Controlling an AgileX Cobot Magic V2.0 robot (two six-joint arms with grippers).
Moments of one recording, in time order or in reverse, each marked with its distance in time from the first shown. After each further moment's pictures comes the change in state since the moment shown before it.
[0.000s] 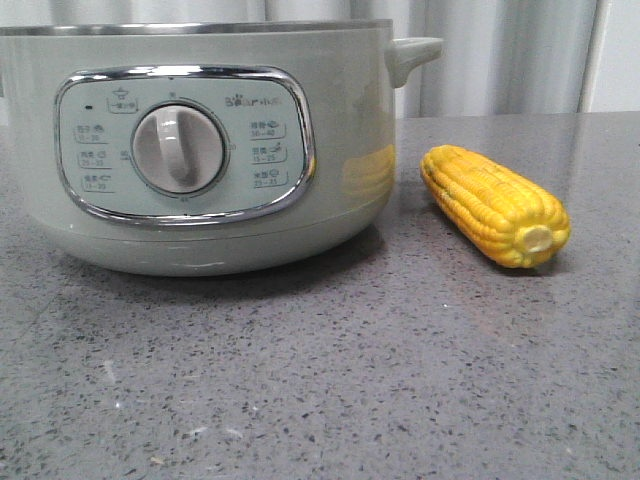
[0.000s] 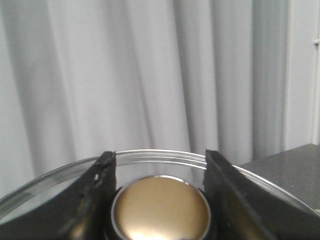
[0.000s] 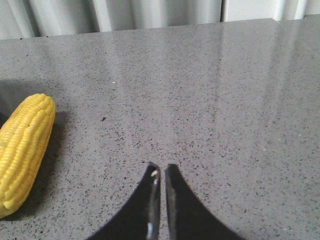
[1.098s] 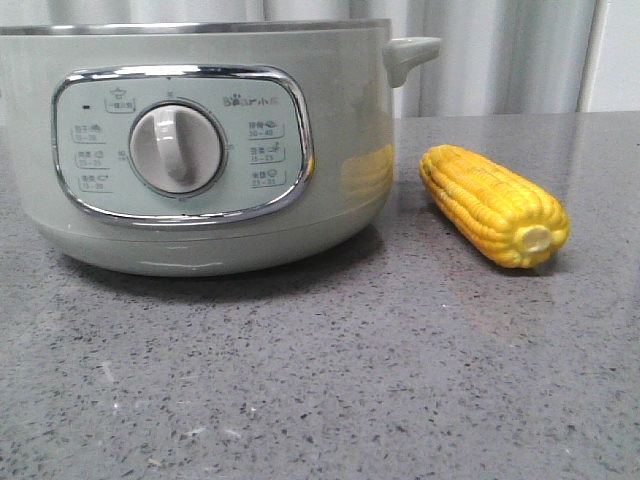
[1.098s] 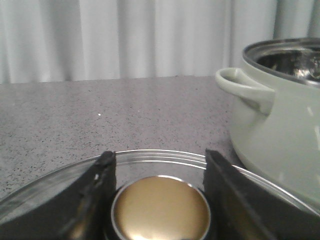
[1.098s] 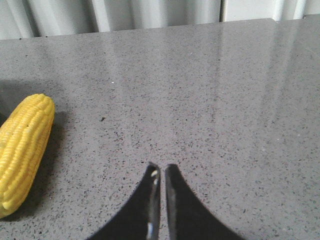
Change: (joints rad) left arm 0.279 -0.463 0.658 -0.094 -0.015 0.000; right arm 0.000 0.000 0.000 0.000 0.000 0.000
